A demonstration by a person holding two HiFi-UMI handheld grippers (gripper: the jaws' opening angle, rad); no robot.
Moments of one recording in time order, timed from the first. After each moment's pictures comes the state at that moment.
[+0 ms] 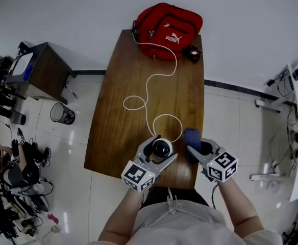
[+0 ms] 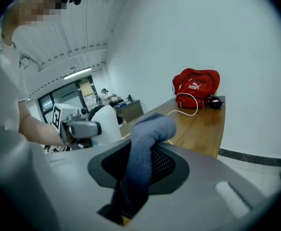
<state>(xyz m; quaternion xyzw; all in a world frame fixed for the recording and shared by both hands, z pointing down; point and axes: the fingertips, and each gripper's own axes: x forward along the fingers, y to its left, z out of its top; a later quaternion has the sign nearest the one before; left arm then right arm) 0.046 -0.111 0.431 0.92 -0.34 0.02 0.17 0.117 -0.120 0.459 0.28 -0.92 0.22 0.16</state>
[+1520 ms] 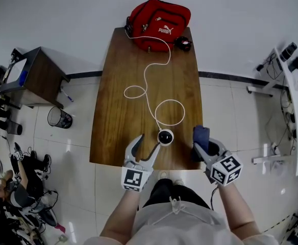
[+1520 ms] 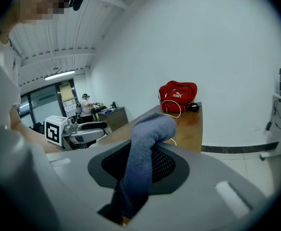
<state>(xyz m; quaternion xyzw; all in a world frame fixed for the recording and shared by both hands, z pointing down) -0.046 -0.049 0.440 0.89 -0.44 0.07 0.05 0.118 -0.029 0.442 0.42 -0.87 0.21 0.13</state>
